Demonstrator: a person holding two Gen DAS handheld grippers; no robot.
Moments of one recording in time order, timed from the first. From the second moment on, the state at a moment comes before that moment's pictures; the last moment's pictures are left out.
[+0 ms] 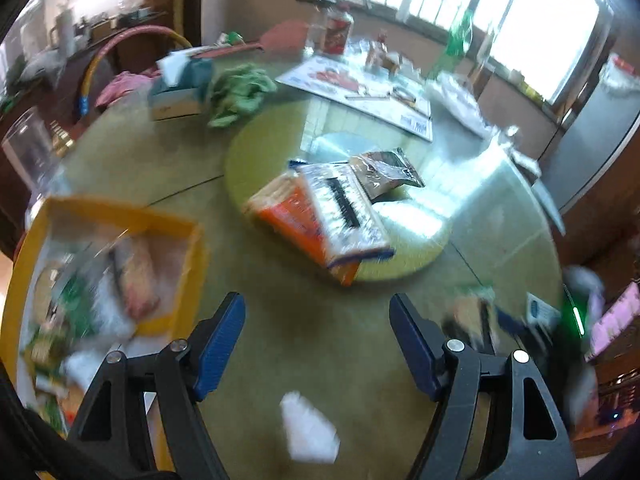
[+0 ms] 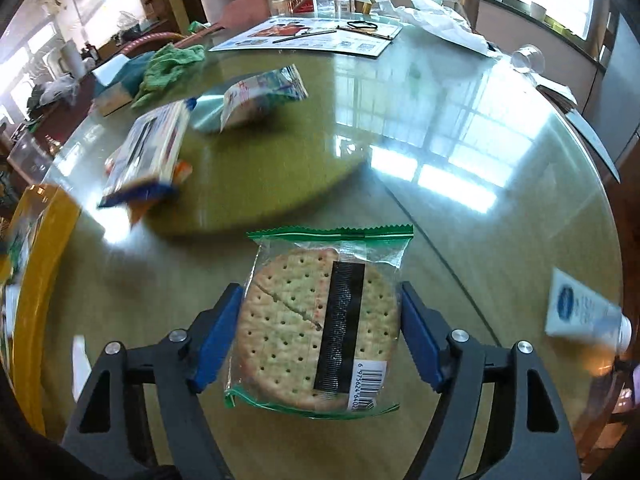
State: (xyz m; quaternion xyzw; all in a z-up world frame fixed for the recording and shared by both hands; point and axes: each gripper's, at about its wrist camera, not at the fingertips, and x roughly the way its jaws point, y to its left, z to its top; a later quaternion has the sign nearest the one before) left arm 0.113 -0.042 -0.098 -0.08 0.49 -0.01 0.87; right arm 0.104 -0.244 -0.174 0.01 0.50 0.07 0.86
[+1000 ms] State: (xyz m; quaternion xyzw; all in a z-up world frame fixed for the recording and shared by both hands) left arm 0.080 -0.048 -0.117 -0.06 0.47 0.04 0.88; right arm 0.048 -0.231 -0.161 -0.02 0.46 0.10 0.88
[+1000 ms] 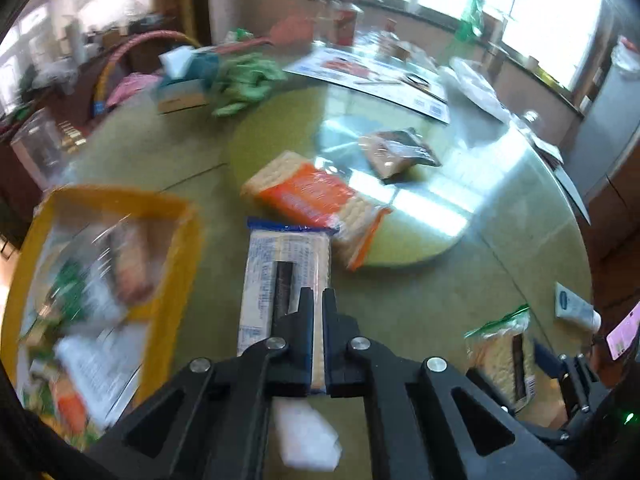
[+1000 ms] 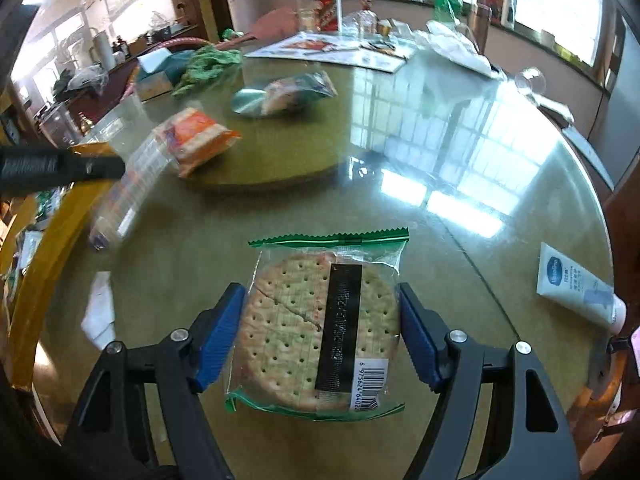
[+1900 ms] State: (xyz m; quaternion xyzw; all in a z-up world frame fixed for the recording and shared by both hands) left arm 0.069 -0.036 -0.151 -0.02 0.52 0.05 0.85; right arm 0.023 -0.220 -0.153 0.00 0.45 0.13 0.88
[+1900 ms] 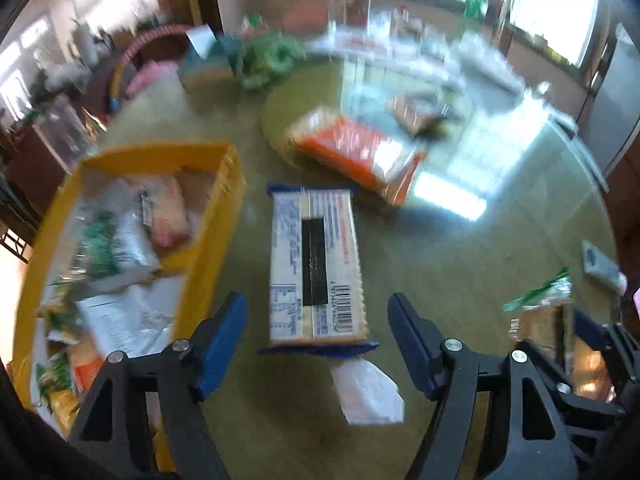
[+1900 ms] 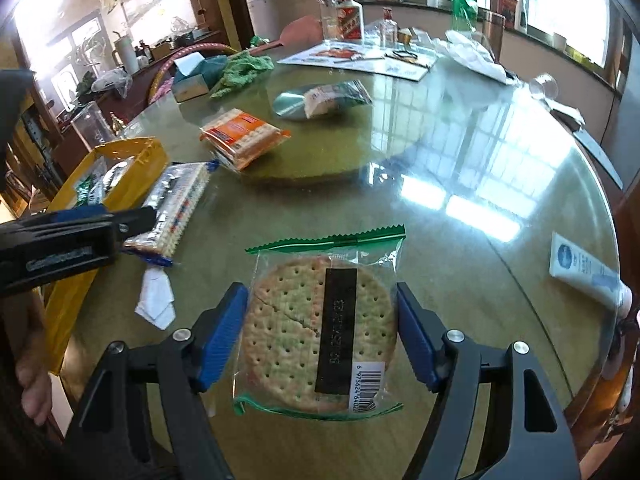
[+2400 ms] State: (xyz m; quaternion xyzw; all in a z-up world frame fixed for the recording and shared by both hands) left arm 0.086 -0.030 -0.163 -0.04 0.51 0.05 0.86; right arm 0.035 -0.234 -0.166 0.02 0.47 0.13 0.87
